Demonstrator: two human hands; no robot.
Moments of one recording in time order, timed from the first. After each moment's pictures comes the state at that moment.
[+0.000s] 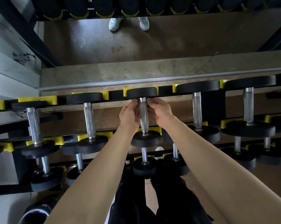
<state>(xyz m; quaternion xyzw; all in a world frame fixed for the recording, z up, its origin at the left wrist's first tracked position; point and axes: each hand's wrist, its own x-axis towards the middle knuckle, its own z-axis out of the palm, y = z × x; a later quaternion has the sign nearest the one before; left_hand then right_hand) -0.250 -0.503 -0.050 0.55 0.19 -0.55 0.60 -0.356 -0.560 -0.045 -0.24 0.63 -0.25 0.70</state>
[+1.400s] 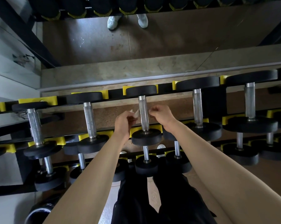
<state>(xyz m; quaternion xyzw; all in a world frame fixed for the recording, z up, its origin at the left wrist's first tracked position) -0.236 -0.460 -0.046 0.66 0.05 -0.57 0.49 -0.382 -0.544 -0.047 -0.51 0.61 -0.07 0.61</state>
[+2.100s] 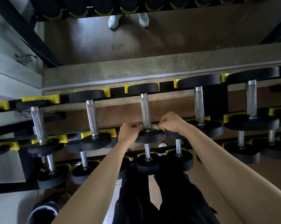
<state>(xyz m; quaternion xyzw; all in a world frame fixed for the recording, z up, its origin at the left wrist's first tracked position) -0.243 -0.426 -0.058 0.79 -0.25 -0.53 0.19 -0.418 -0.535 -0.032 -0.61 0.56 0.18 0.53</state>
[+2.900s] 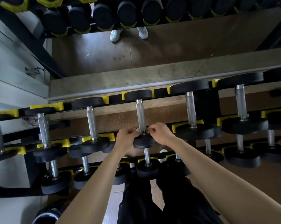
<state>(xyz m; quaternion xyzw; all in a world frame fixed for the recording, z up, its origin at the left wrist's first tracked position) -0.253 -0.414 -0.030 0.78 -0.22 -0.52 0.27 -0.410 -0.497 -0.020 -0.68 0.53 0.12 0.49</state>
